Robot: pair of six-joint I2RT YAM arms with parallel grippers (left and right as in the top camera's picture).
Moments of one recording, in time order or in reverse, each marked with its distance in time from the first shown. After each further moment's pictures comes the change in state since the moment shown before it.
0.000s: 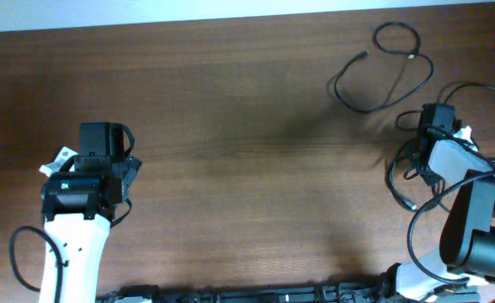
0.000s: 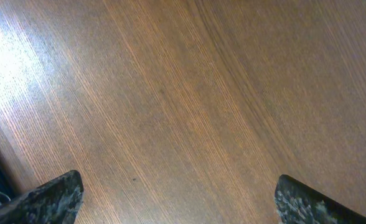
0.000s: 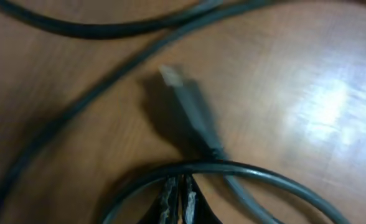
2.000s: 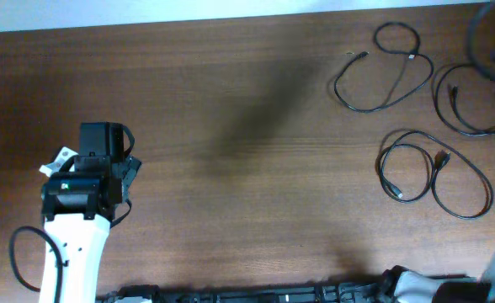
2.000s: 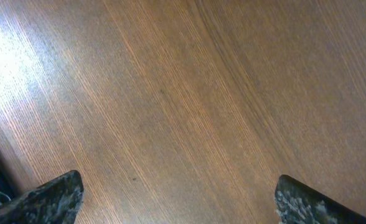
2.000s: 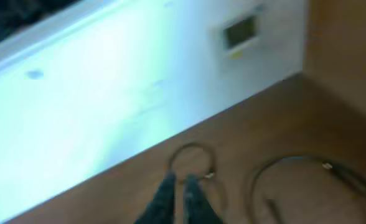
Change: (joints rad) left arm 0.000 0.000 0.000 0.000 0.000 0.000; right arm -0.166 -0.352 0.610 -0.055 -0.643 -0.577
